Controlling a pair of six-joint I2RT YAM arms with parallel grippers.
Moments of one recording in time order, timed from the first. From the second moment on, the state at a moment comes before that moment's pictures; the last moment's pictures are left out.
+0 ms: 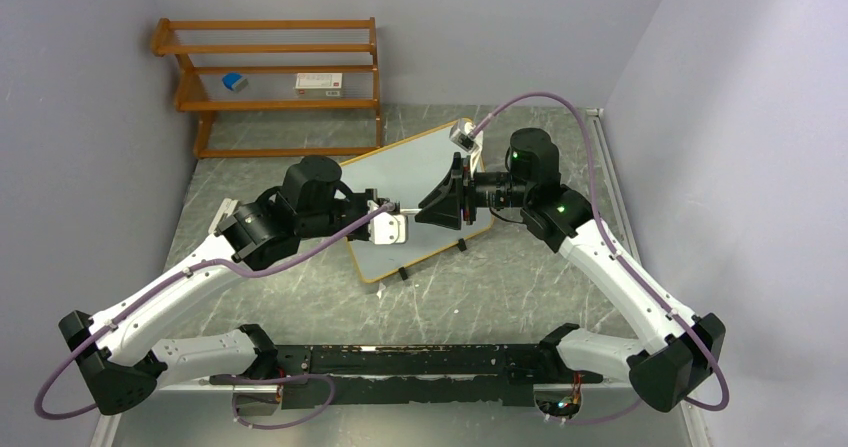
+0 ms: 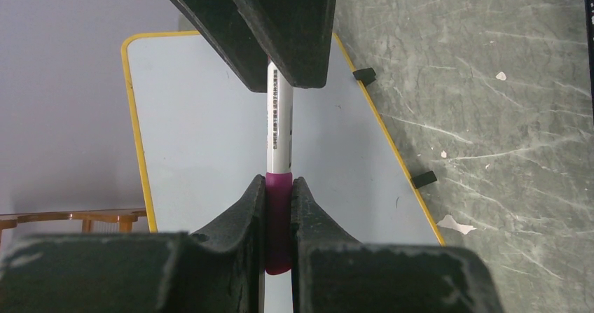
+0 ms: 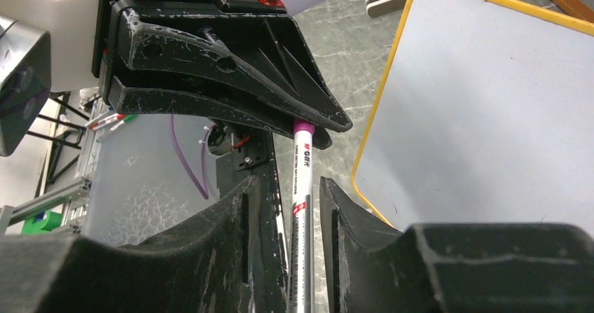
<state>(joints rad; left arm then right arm) -0.86 1.08 1.15 -0.53 0.31 0.82 0.56 1.15 1.11 -0.24 -0.90 0.18</state>
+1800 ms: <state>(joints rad) -0.85 1.03 1.05 -0.36 0.32 0.78 0.53 1.11 1.10 -0.26 -0.90 0.13</state>
